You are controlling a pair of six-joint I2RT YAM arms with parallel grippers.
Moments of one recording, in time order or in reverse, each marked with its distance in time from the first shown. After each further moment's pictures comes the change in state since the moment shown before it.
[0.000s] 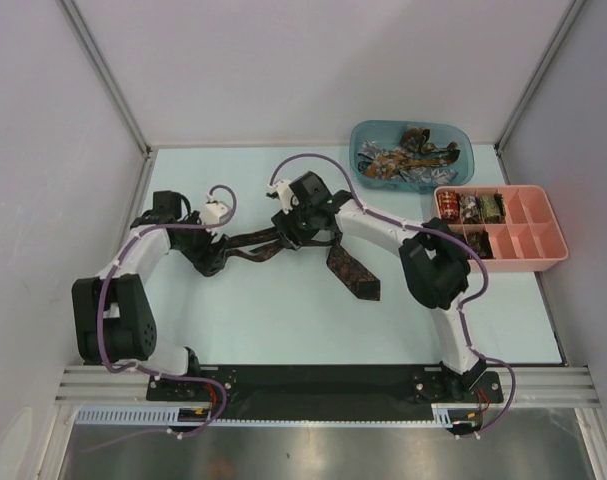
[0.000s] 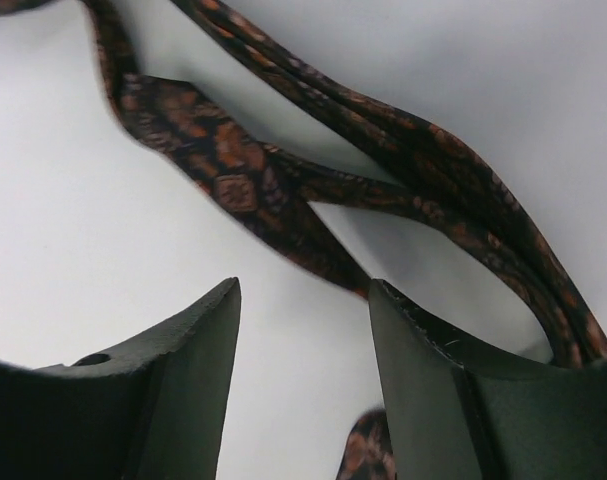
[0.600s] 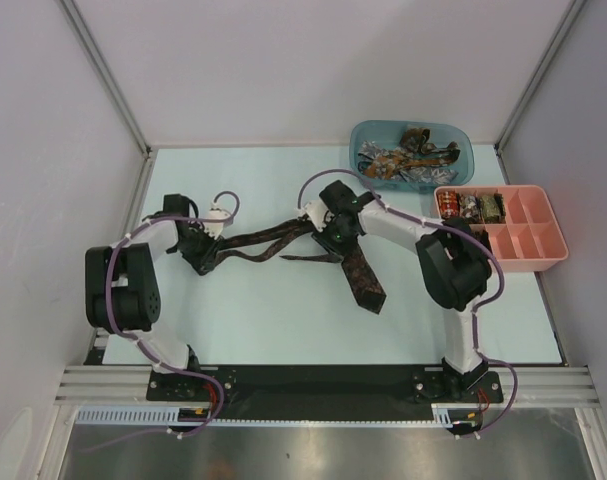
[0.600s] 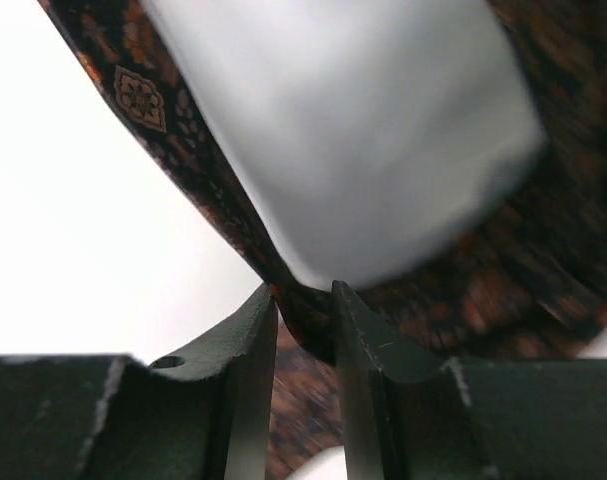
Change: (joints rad) left arm 0.000 0.206 0.012 0.061 -0.121 -0.021; right arm -0.105 -0.052 -0.180 -0.204 0.039 -0.250
